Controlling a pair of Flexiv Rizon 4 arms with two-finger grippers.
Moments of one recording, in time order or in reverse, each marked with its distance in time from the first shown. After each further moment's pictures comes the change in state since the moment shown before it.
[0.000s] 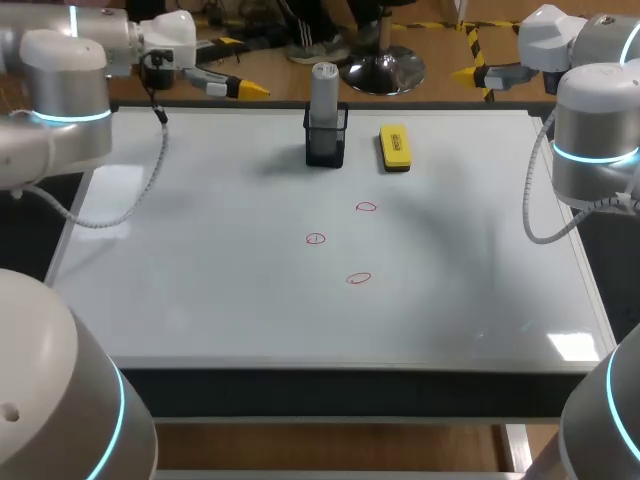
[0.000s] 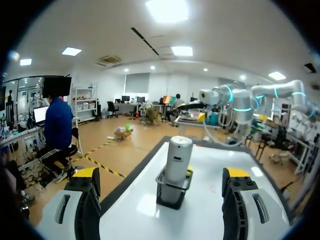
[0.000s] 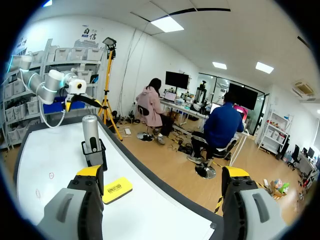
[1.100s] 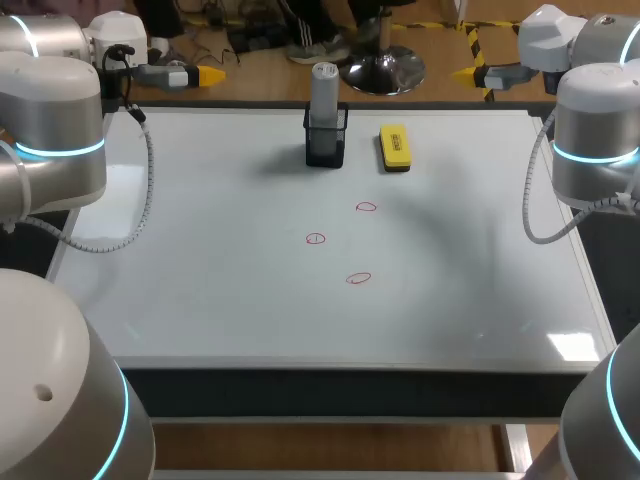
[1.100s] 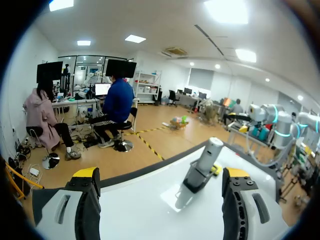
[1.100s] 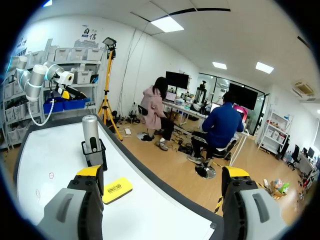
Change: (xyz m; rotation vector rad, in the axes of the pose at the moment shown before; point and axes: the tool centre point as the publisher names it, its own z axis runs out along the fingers) left arm -0.011 0.000 -0.122 -0.071 -0.537 -0.259; right arm 0.000 0.000 0.000 0.000 0.000 0.000
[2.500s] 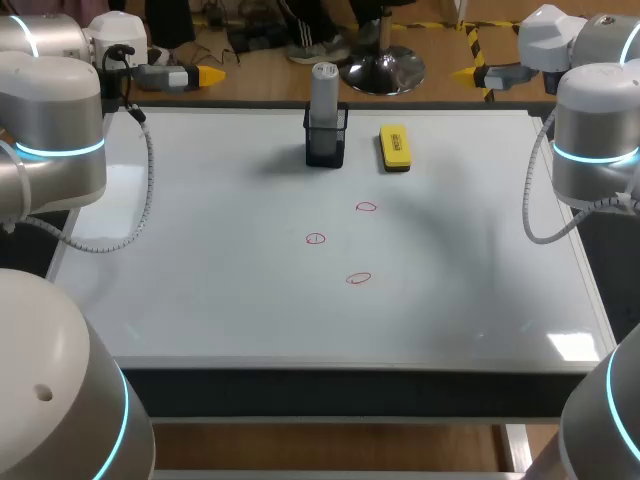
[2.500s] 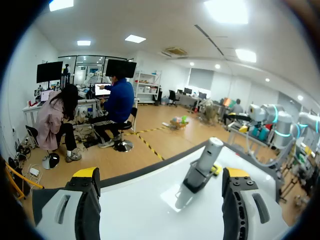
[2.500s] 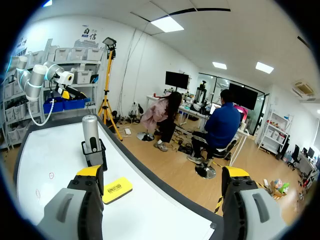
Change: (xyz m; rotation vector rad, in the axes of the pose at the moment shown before) left arm -0.001 0.000 0.000 0.000 -0.003 -0.003; right arm 0.000 0.000 0.000 0.000 0.000 0.000
